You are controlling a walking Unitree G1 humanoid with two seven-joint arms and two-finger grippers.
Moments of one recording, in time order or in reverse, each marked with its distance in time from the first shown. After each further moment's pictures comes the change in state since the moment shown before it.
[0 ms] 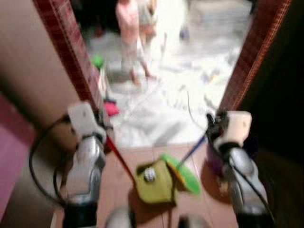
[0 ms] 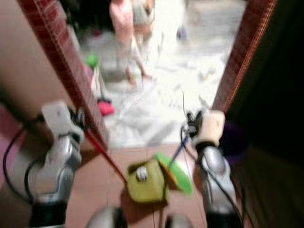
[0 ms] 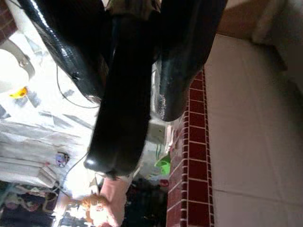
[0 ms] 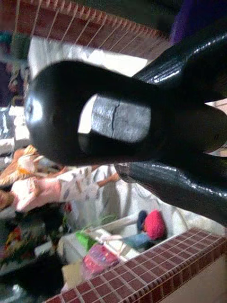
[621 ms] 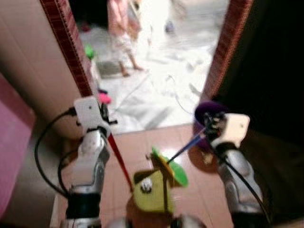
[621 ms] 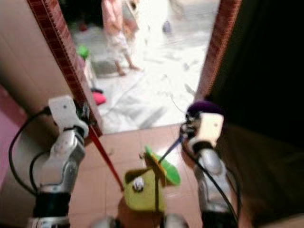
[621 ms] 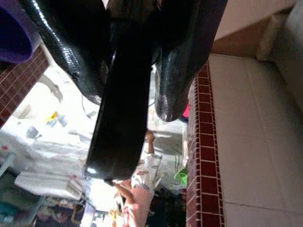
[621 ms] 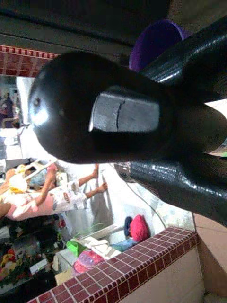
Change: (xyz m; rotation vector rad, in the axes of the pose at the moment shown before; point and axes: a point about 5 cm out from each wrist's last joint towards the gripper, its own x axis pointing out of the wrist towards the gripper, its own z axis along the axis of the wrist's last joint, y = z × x) left arm 0.012 -0.006 0.002 0.001 -0.001 -0.010; right arm 0.006 0.004 0.000 0.007 0.007 -0.006
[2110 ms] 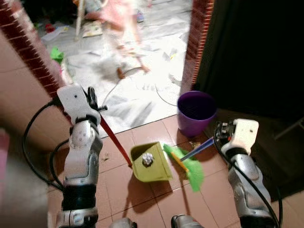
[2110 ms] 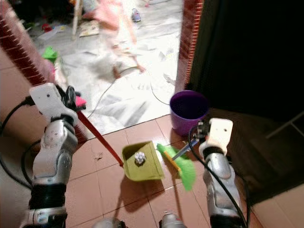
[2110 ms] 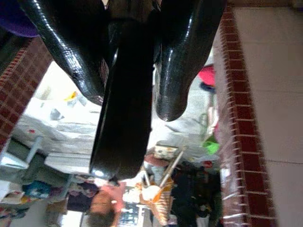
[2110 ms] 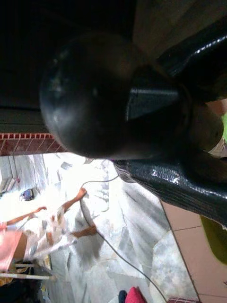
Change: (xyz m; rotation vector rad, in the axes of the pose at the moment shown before) left arm 0.007 0.012 0.025 0.005 -0.158 0.044; right arm -0.010 -0.030 -0.010 -0.069 0.063 -0.160
